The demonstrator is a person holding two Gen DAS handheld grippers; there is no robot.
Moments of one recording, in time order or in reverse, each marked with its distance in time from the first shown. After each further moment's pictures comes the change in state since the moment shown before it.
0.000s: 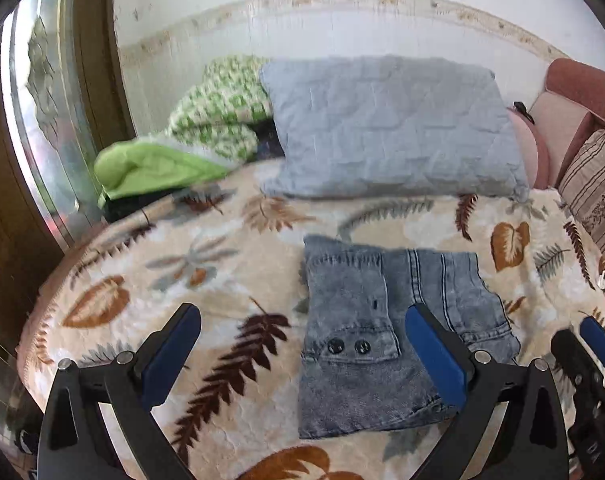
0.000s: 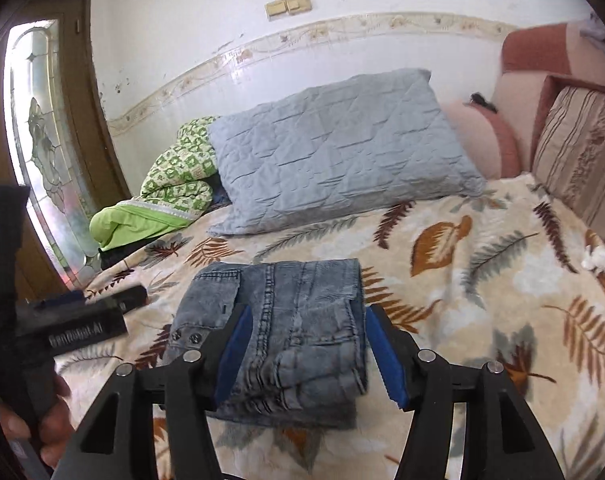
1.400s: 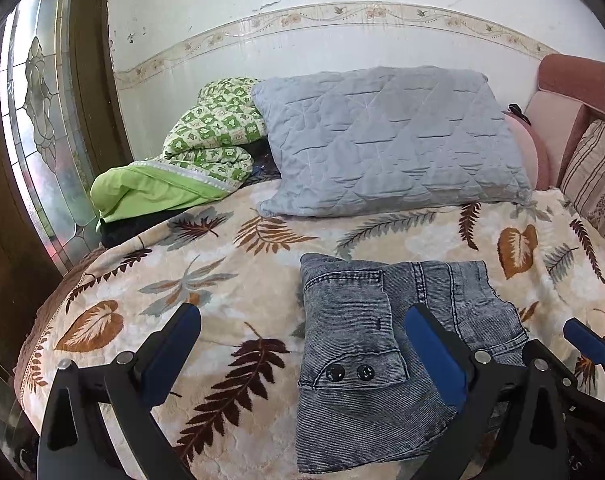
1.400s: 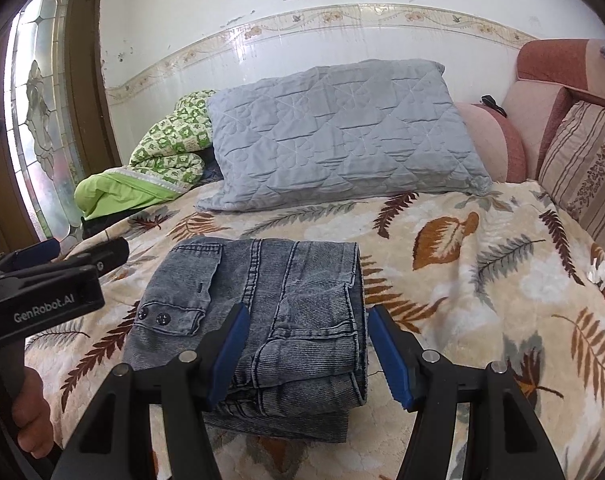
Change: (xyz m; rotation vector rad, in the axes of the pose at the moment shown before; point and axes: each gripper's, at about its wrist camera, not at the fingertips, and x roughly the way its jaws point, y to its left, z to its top) left arm 0.021 -0.009 -0.005 0.032 -0.068 0.003; right arm 0.048 0.006 -0.014 -0.056 0.065 -0.020
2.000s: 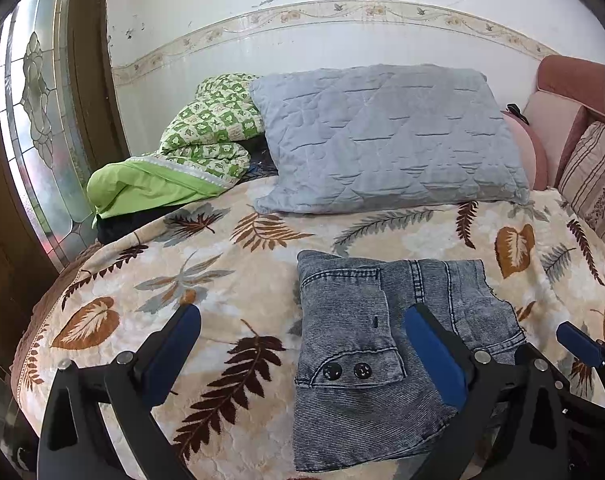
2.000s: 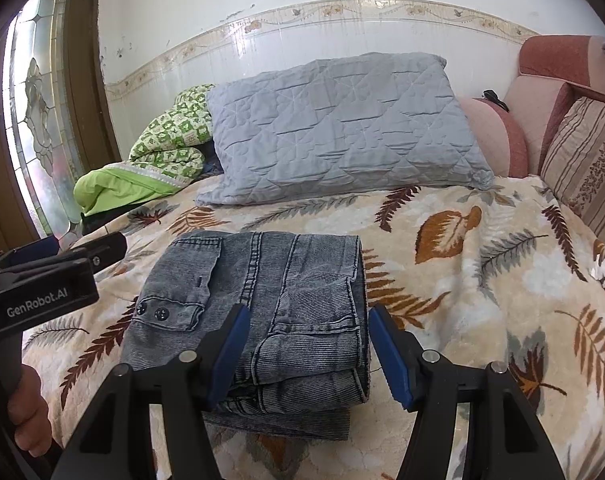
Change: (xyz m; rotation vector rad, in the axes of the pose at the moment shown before) left arm 0.001 0.000 -0.001 -0.007 0.009 -0.018; right arm 0.004 0.001 -0.001 0.001 0.018 0.005
